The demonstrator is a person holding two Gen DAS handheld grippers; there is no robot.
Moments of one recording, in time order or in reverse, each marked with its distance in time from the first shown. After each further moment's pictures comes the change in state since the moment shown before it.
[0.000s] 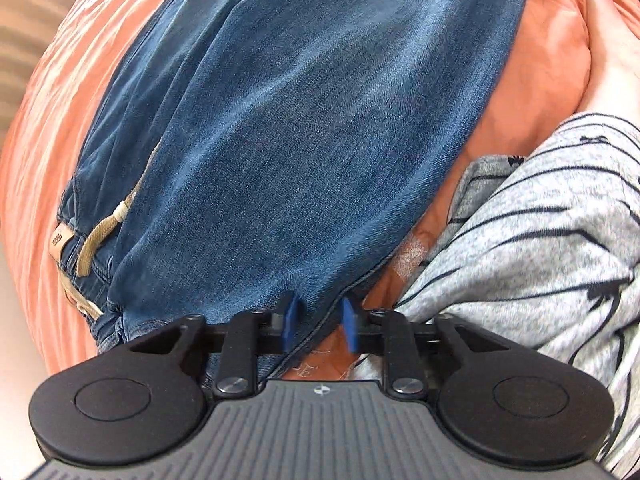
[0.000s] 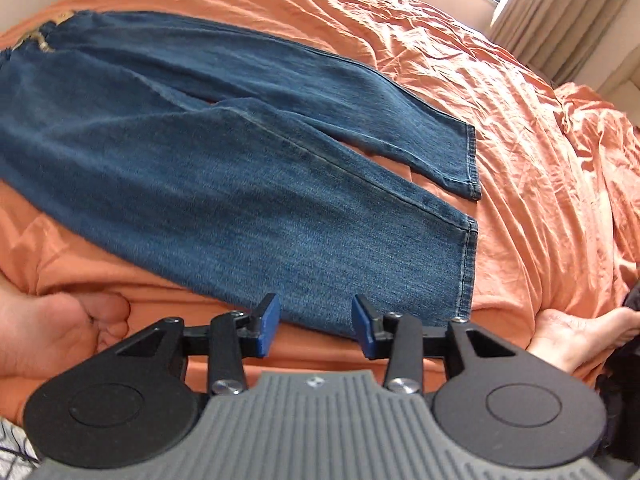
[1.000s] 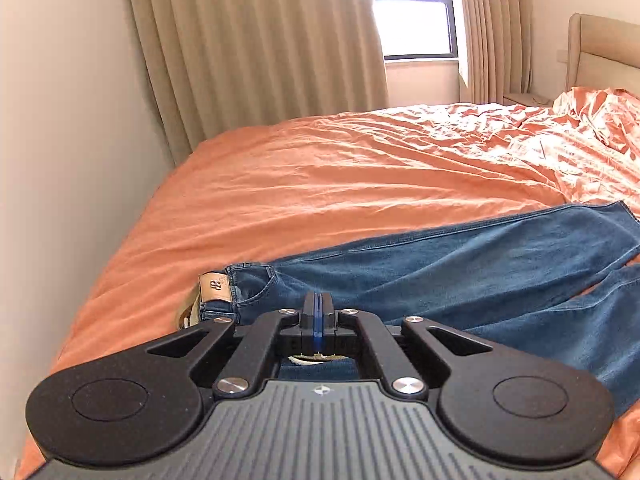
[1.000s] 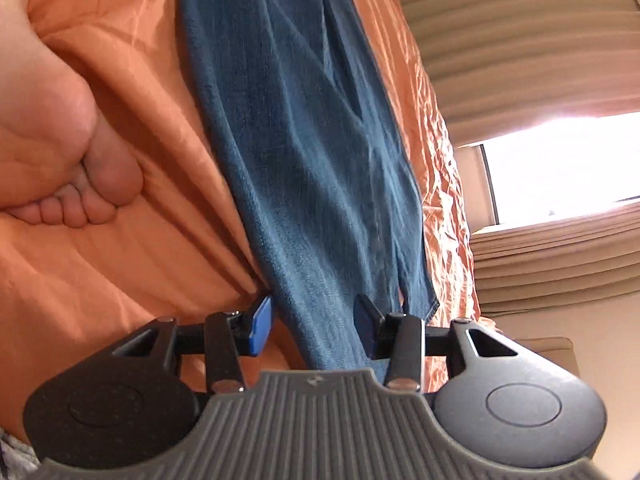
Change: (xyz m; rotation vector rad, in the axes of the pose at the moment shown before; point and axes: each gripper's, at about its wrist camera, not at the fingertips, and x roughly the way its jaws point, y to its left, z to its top) left arm -0.119 0.106 0.012 -0.886 -0.549 0.285; right arm 0.070 0.109 -0.046 -0.759 -0.149 -0.428
